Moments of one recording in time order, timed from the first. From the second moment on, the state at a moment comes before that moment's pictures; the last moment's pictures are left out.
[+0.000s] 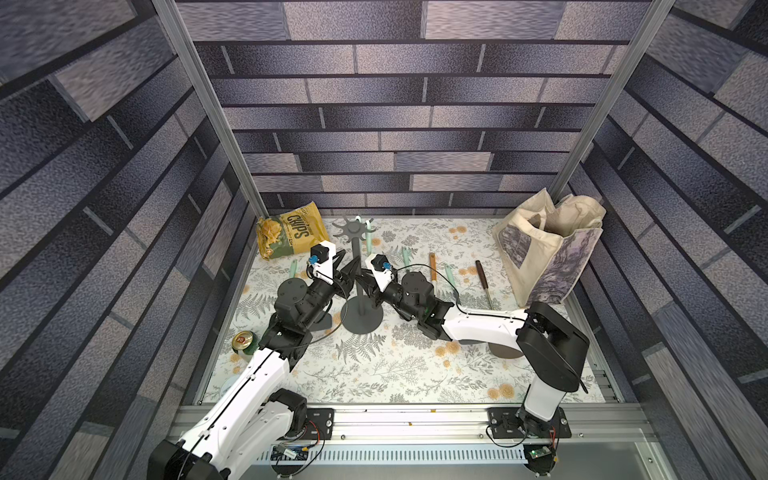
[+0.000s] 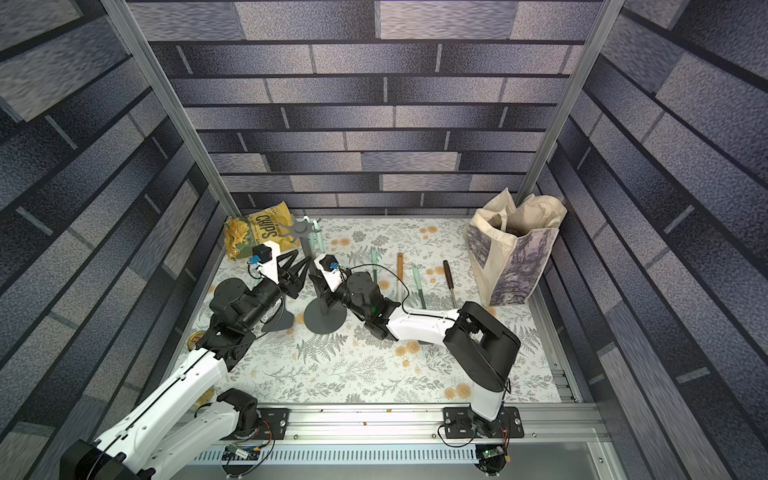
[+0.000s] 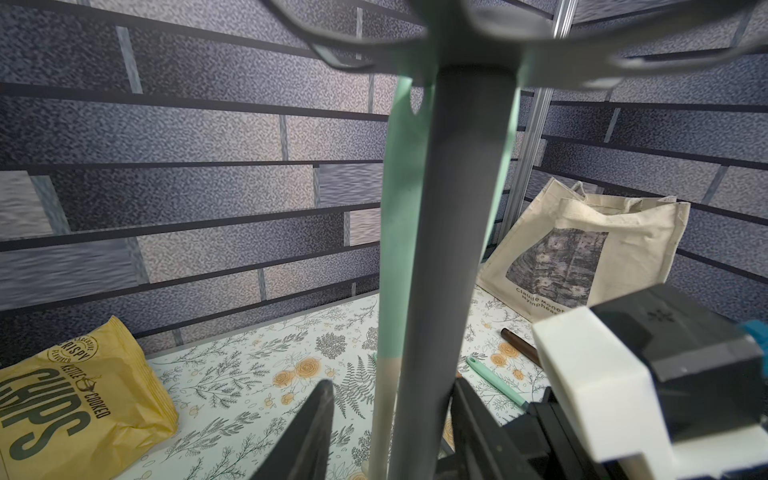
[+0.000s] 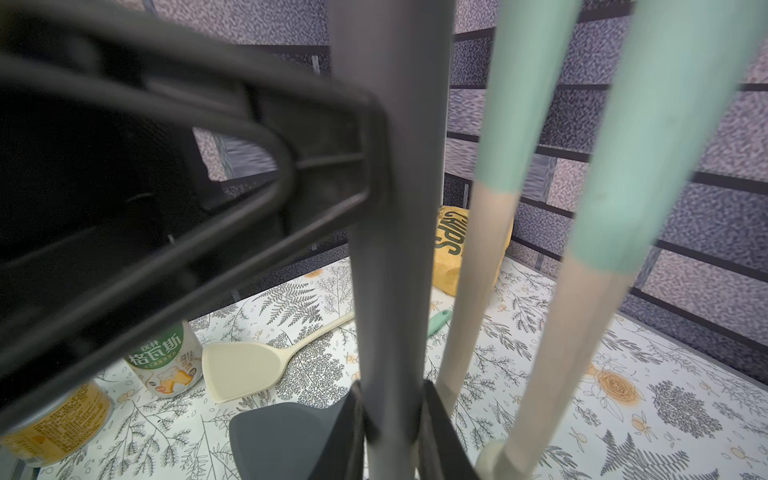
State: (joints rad) left arm -0.35 0.87 0.59 0.35 0.20 -0.06; right arm 0.99 1.77 1.04 0.68 -0.03 0.04
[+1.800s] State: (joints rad) left arm -0.41 0.91 0.62 0.28 0.16 -0.01; right arm 0.99 1.42 0.85 0.58 -0.11 -0.09
